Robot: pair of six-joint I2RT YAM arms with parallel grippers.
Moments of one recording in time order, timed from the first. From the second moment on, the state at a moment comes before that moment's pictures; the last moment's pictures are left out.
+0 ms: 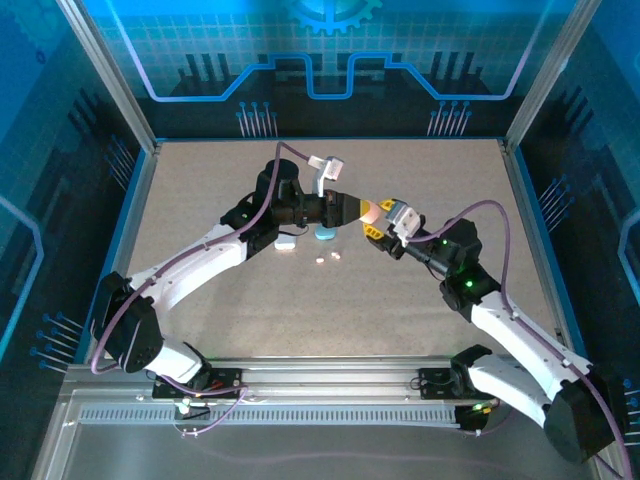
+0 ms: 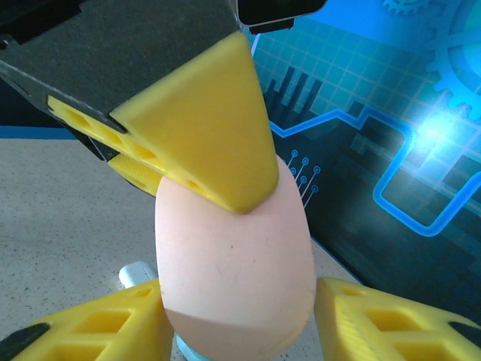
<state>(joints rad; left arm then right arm) -0.62 1.49 1.21 0.04 0.64 -0.68 0.43 0.94 0.59 0.31 -0.41 -0.37</state>
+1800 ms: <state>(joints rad) -0.62 1.29 0.93 0.28 0.80 -0.10 0.35 1.16 1.05 -0.47 -1.05 -0.39</state>
